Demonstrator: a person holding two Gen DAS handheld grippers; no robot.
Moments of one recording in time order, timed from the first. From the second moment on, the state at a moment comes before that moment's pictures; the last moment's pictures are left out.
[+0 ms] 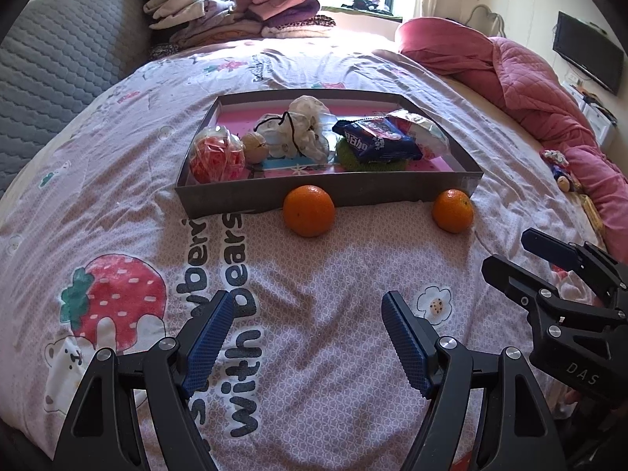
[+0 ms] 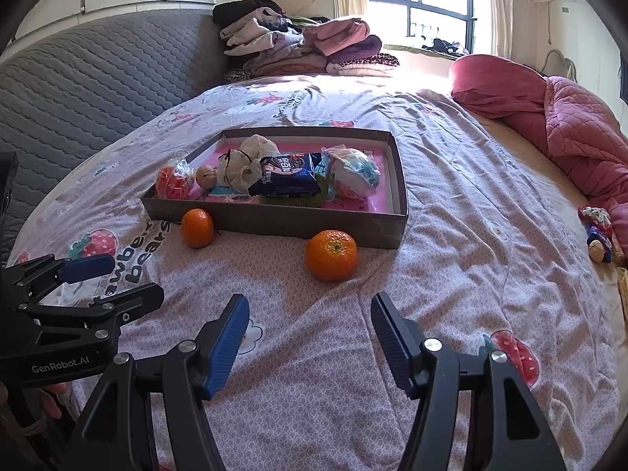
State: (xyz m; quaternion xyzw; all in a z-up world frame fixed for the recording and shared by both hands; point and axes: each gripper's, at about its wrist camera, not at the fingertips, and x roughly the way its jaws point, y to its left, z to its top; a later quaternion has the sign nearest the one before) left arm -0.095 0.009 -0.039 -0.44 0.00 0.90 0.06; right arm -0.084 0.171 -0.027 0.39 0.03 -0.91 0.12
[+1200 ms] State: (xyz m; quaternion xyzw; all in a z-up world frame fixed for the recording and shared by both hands) left arm -0.142 -0.005 -0.049 -0.44 -0.03 0.90 0.04; right arm -0.125 0.179 -0.052 0.41 0.01 -0.91 0.09
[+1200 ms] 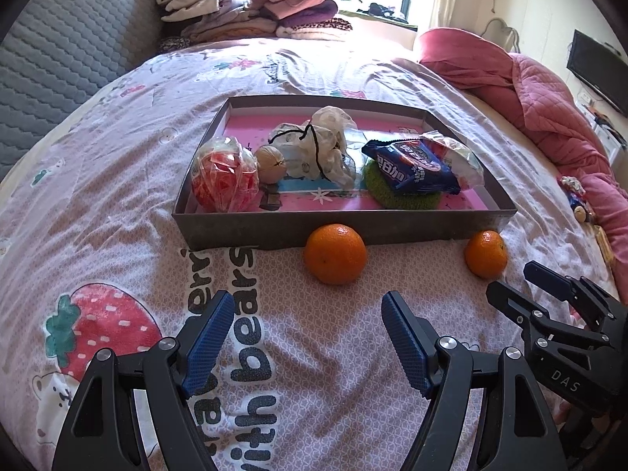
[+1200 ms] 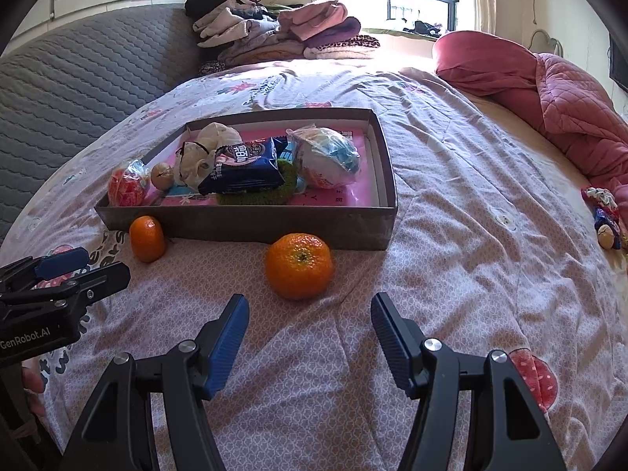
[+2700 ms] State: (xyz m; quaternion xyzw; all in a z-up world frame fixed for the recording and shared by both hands) left arm -0.190 0.010 -0.070 -0.44 -0.03 0.90 0.04; right arm -0.162 0.175 -0.066 0.43 -0.02 -0.90 0.11
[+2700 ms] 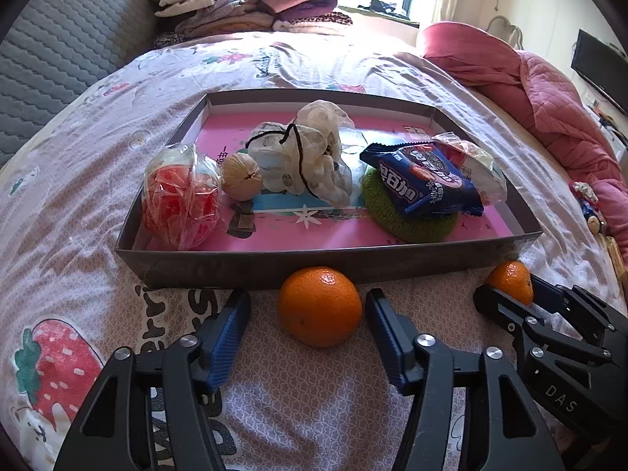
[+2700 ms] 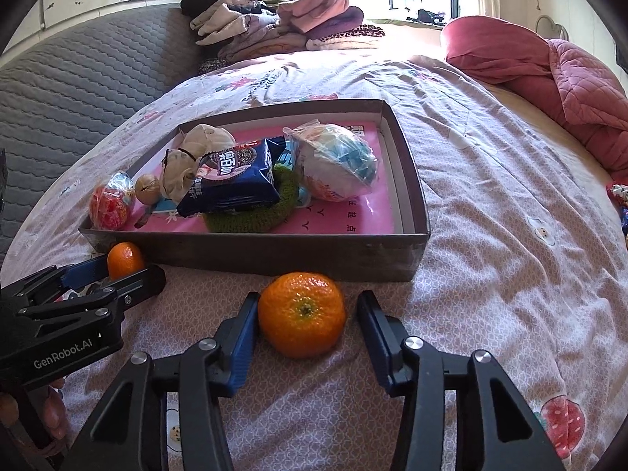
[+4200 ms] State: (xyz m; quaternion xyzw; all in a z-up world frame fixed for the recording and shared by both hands) left arm -0.157 0.013 -0.018 -0.40 -0.02 0.91 0.05; right arm -0.136 0.171 -0.031 0.38 -0.02 -0.92 0.14
